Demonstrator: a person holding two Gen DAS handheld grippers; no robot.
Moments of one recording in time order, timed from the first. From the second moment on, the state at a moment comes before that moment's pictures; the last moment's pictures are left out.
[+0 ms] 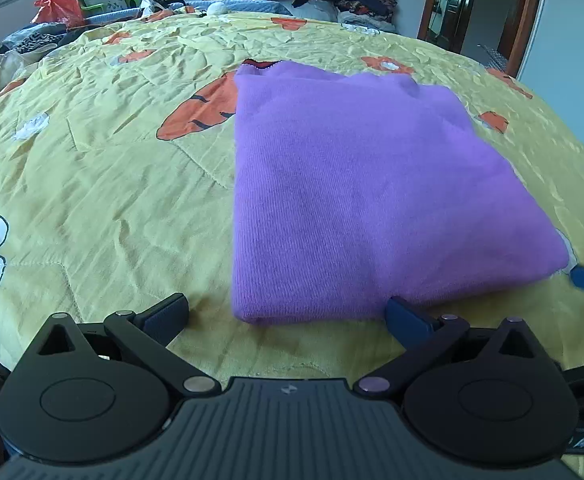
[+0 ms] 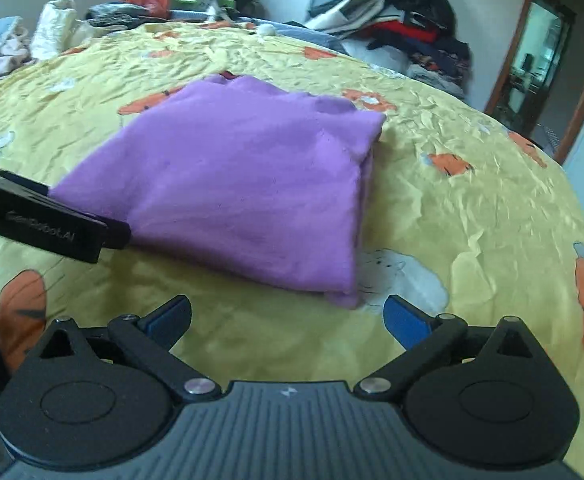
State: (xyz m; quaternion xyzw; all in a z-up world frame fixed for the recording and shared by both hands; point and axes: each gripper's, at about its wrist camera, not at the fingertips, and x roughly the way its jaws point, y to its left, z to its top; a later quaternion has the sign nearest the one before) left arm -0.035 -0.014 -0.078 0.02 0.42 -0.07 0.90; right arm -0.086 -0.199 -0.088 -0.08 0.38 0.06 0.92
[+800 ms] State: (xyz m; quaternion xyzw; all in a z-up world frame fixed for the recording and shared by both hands) left arm -0.033 -0.016 -0.078 -0.01 0.41 -0.05 0.91; right arm -0.054 -0.202 -0.104 0.00 0.37 0.04 0.93
